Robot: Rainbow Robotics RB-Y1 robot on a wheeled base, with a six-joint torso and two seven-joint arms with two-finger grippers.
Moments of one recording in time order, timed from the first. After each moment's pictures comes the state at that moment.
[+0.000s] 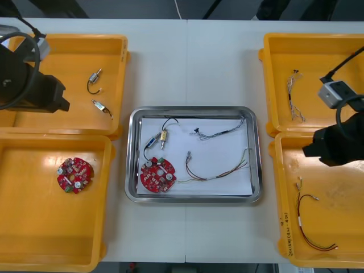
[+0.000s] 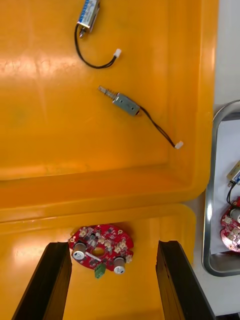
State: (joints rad) right arm -0.29 -0.74 -0.14 -2.33 -0.98 1.92 1.31; left arm -0.56 0.77 0.07 -2.01 0.86 1.91 -1.14
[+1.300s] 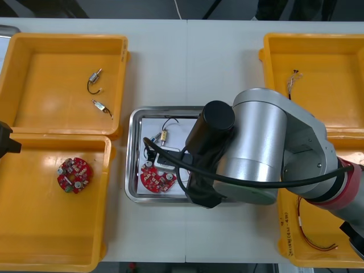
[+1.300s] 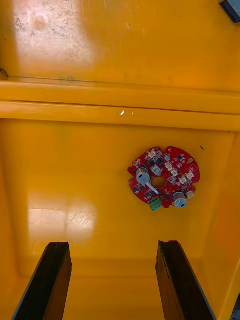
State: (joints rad) right arm -0.71 -0.48 0.79 -2.17 -0.67 1.82 1.60; left arm -0.15 0.86 0.35 -2.22 0.97 1.91 -1.15
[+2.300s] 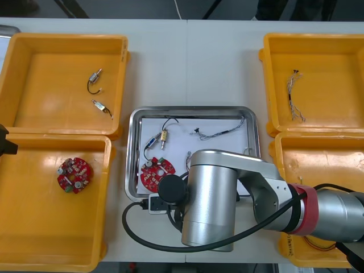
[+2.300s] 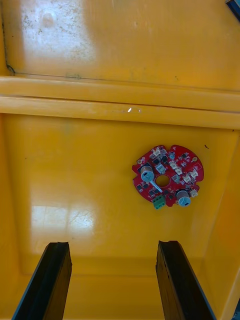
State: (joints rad) right arm -0.73 -0.43 1.11 -2.03 -0.46 1.75 1.73; left arm -0.13 0.86 0.36 -2.23 0.97 1.91 -1.15
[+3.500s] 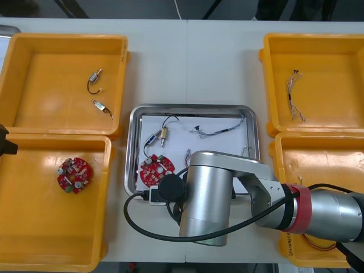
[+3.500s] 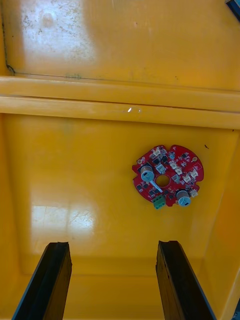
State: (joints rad) right arm -0.73 -0.43 1.13 -1.96 -0.40 1.66 1.70; left arm -0.13 0.86 0.36 -2.23 0.97 1.91 -1.15
